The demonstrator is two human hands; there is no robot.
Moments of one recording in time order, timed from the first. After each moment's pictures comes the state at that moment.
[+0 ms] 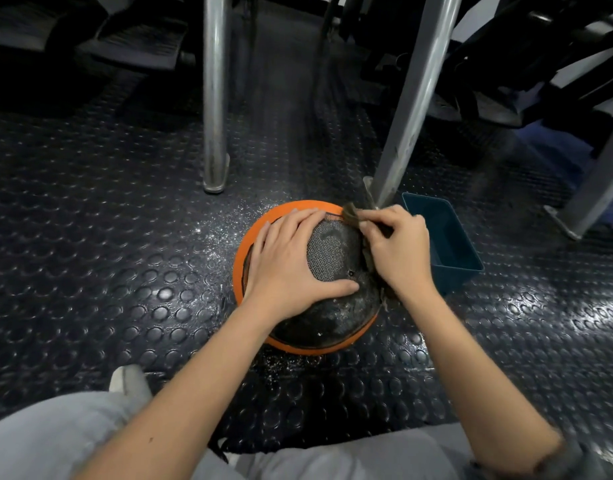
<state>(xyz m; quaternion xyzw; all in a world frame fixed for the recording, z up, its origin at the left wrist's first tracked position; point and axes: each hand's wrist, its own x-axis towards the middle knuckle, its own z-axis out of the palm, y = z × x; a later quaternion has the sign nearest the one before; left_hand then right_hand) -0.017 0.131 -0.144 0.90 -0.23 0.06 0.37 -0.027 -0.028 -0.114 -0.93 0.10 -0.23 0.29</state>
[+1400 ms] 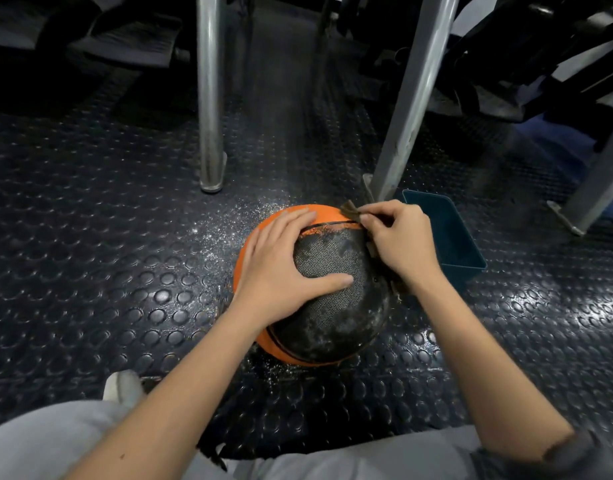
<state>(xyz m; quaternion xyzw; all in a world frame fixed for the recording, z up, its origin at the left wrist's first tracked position) -0.012 0.134 -0.153 0.87 -0.21 0.06 0.44 -0.014 -0.040 -0.106 -0.93 0.11 -0.18 0.30</state>
